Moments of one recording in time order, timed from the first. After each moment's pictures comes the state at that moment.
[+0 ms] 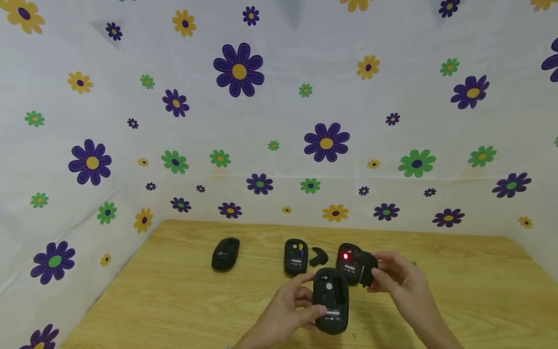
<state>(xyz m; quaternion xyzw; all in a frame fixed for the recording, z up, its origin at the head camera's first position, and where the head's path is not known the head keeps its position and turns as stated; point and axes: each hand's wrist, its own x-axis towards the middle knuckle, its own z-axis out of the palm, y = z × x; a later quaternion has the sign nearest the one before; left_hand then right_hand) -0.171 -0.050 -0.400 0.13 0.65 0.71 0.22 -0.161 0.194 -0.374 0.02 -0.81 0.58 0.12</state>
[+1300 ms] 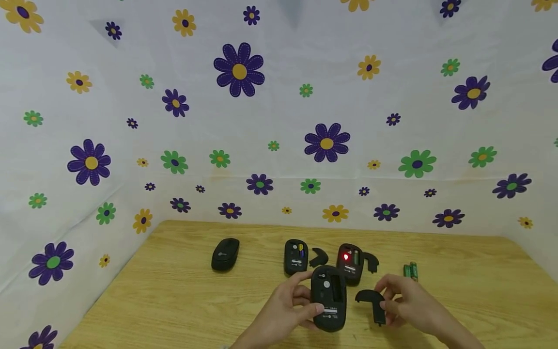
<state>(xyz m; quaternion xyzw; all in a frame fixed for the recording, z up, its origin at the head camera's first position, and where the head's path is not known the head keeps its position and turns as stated) -0.173 -0.054 -0.397 0.14 0.65 0.71 0.22 -0.180 0.240 -0.392 0.07 -0.83 0.52 -0.17</state>
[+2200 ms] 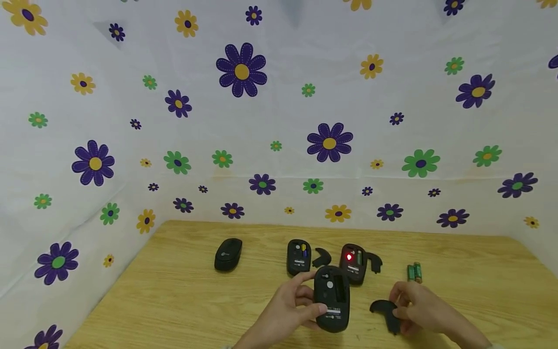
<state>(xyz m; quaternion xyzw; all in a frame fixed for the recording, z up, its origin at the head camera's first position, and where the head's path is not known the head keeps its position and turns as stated) -0.174 -0.058 -0.395 0.15 0.65 0.71 0.22 -0.191 0.260 -0.411 0.10 -0.86 0.47 -0.20</state>
